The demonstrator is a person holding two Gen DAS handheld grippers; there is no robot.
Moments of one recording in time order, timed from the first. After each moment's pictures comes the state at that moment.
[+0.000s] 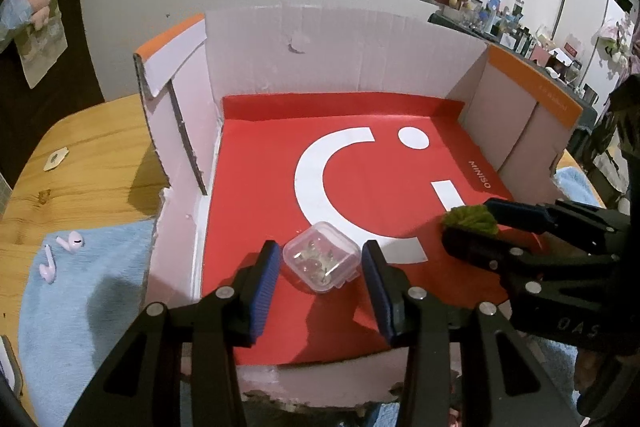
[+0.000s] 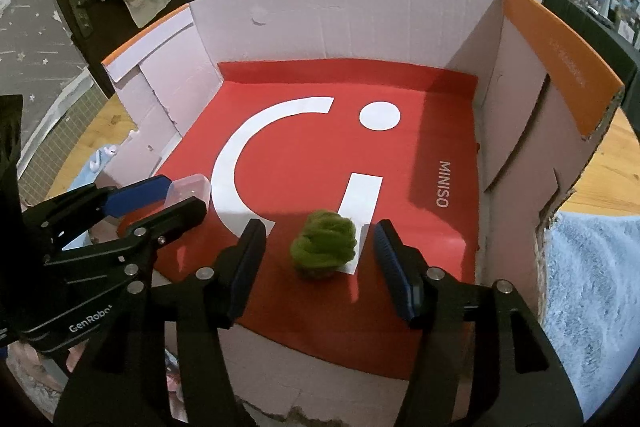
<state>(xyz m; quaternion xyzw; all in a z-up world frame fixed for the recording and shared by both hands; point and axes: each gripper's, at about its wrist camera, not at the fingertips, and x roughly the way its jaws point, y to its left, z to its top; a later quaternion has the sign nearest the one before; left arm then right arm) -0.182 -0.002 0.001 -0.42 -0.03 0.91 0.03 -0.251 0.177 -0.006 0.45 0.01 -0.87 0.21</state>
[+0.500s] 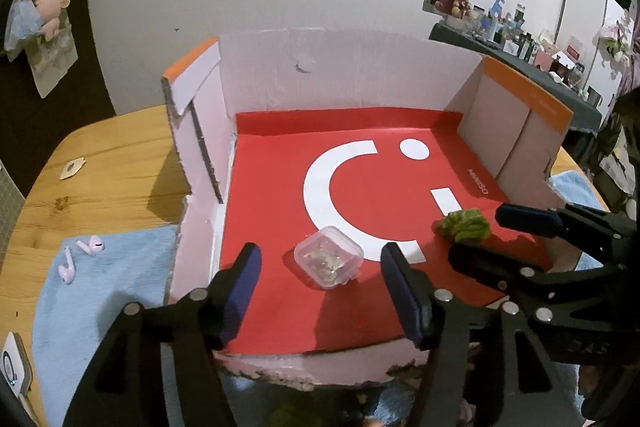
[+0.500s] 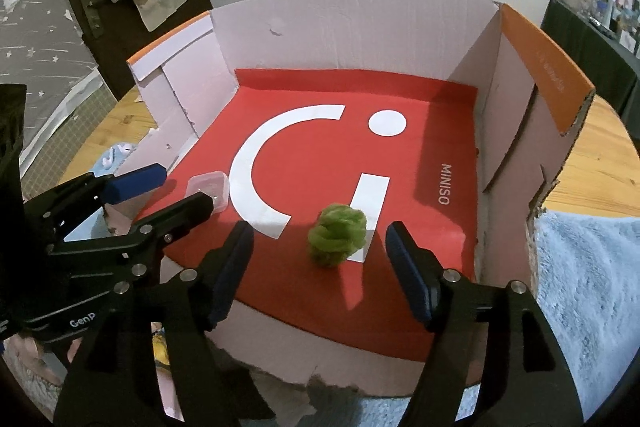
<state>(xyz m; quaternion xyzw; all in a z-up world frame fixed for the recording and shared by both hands) -0.169 -0.002 0.012 -0.39 -0.03 0.92 0.01 -0.236 0.174 0.002 0.43 0.01 -0.88 0.22</state>
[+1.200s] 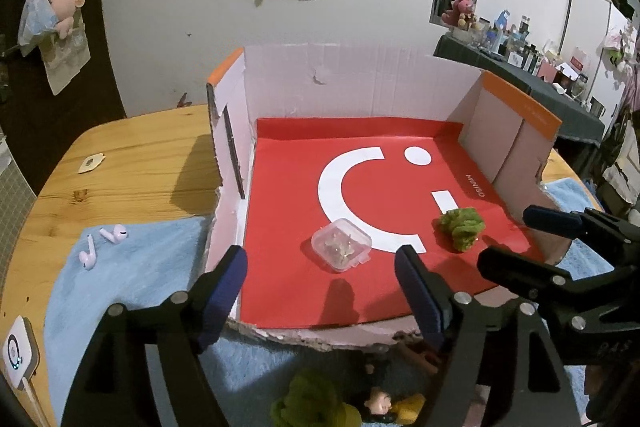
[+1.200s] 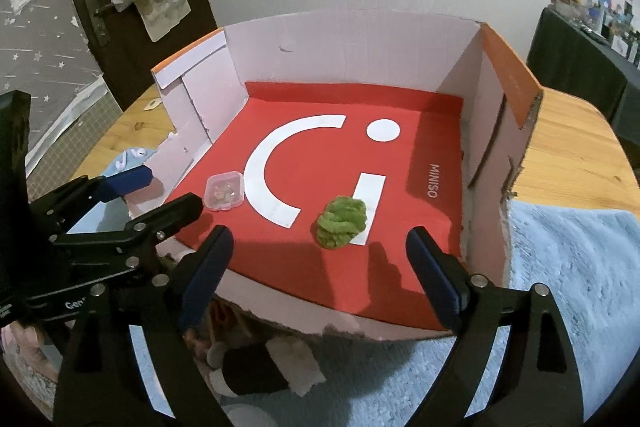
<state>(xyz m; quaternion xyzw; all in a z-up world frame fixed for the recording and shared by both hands) -0.146 -0.008 0.024 -0.38 -0.03 0.93 0.00 -0.211 0.180 0.017 0.41 0.01 -0.89 0.21</state>
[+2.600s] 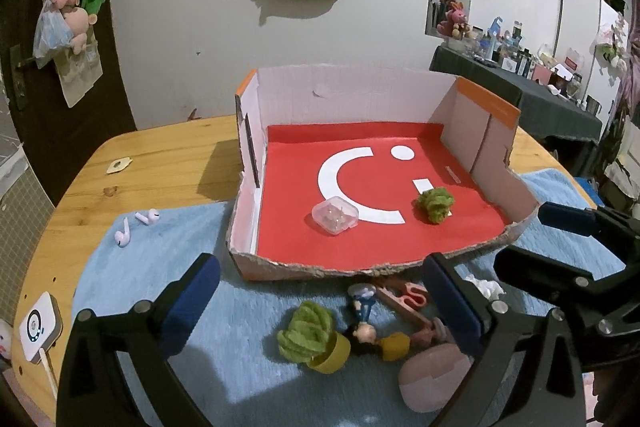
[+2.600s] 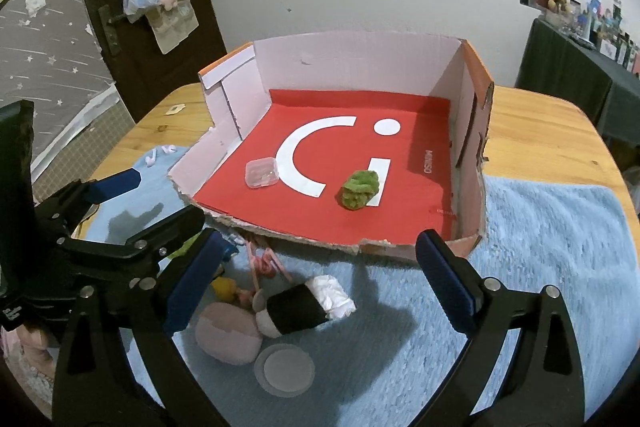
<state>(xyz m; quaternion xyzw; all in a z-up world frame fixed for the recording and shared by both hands) -0.087 0.002 0.043 -0.35 -0.01 0.94 -0.02 -0.153 0.184 0.039 0.38 0.00 -0.90 0.21</state>
